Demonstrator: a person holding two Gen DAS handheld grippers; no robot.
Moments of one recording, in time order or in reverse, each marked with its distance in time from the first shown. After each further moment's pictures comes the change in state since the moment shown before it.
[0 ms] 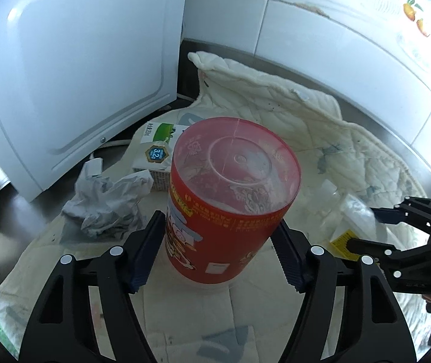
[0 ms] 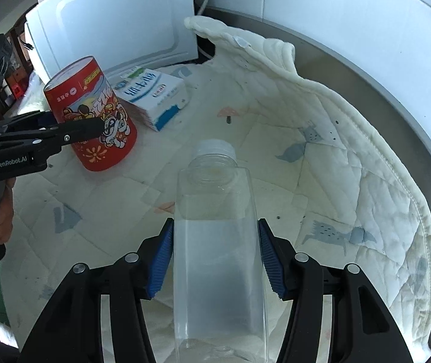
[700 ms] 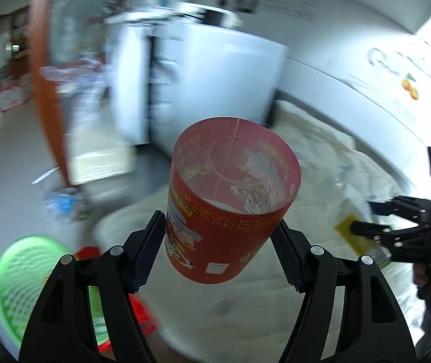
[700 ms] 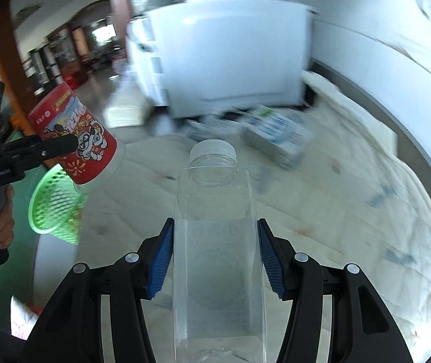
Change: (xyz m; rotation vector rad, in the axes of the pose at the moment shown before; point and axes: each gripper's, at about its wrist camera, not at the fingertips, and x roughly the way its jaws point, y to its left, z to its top) left arm -0.198 0.105 -0.093 -0.194 -0.150 0.193; right arm -0.061 0.149 0.011 -0.200 -0.111 0.231
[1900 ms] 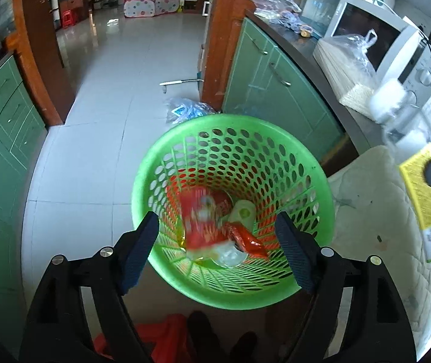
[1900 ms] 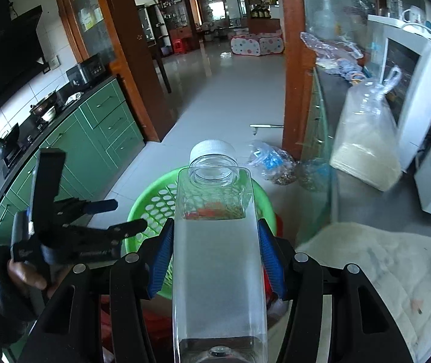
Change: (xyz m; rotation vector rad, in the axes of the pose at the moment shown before) left arm -0.071 0.273 -0.139 -0.465 0.183 0.416; right arm 0.146 0.313 0.098 -0.315 0.061 0.365
